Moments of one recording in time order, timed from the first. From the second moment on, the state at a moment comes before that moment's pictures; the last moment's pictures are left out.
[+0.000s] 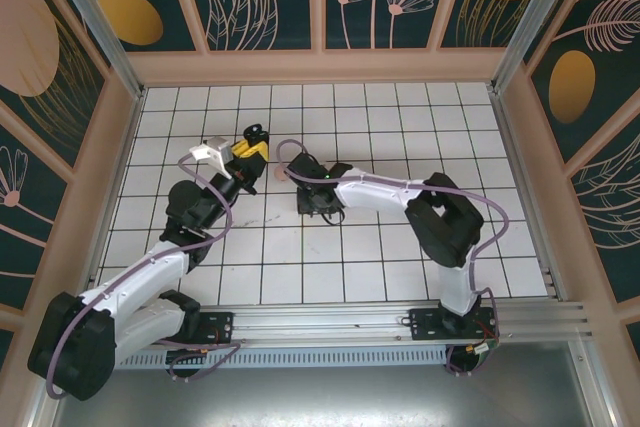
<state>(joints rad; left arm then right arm) -0.44 1.01 0.42 0.82 0.17 -0.35 0.93 1.97 1.38 -0.61 0.16 0.76</state>
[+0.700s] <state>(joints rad) -0.44 0.99 0.40 0.84 0.15 -0.36 0.93 2.06 1.44 -0.64 0.18 0.76</state>
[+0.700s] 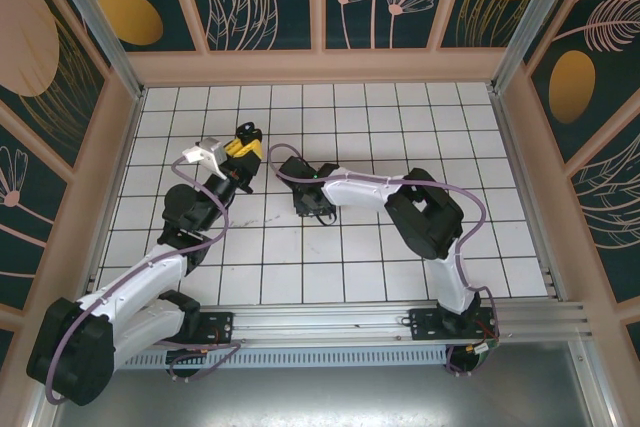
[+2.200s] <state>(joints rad) -0.44 1.06 0.47 0.86 0.39 -0.30 0.89 1.63 1.43 -0.64 0.36 0.68</state>
